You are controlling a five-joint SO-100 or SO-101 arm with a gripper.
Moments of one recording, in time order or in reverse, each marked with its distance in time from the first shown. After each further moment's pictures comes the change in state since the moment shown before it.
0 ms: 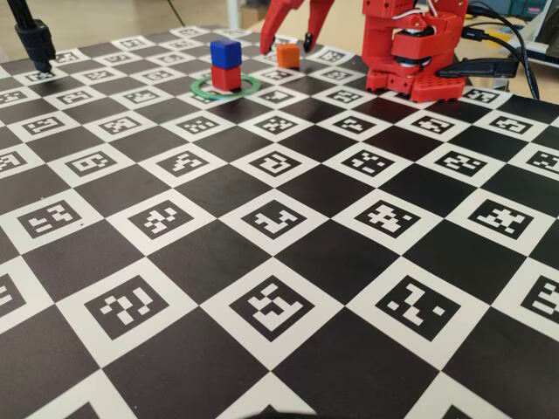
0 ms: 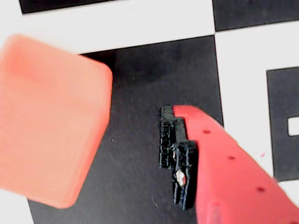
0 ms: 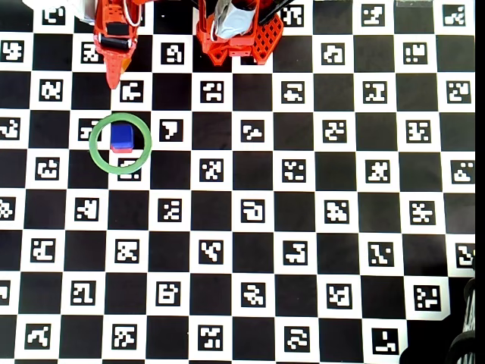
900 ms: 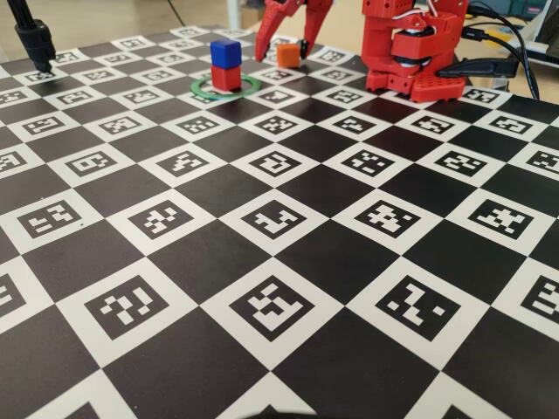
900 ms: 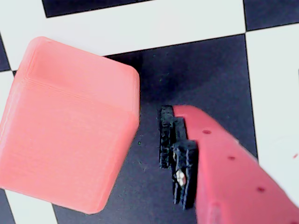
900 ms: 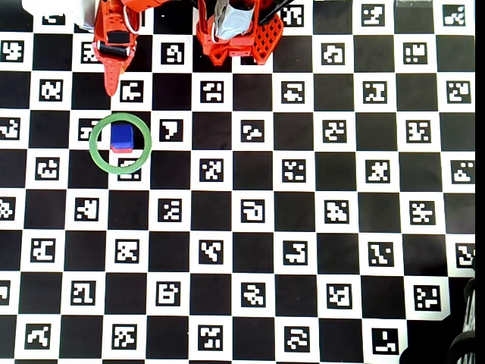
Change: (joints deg) arm -2.5 -1.0 1.0 -1.6 3.7
